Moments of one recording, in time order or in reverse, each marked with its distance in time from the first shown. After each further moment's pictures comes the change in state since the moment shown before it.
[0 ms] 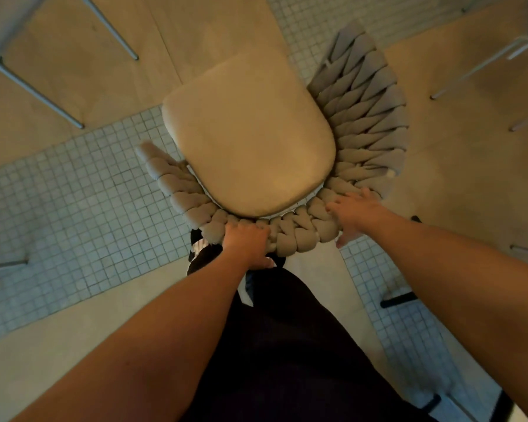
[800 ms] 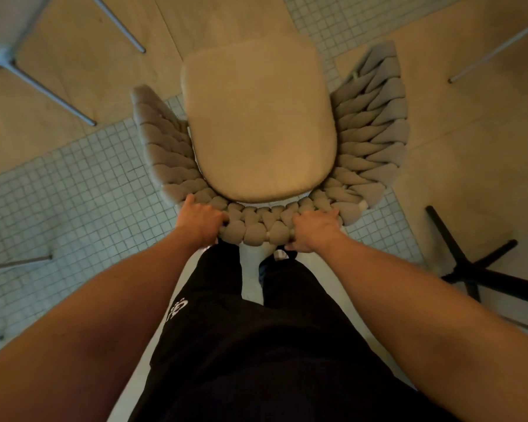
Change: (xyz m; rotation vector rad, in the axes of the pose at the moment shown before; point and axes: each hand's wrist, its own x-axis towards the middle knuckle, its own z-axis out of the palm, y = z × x) left_hand -0.015 -0.126 -0.016 0.323 0.096 -0.069; right_hand 0.009 -0.119 -0.038 0.301 -0.066 0.052
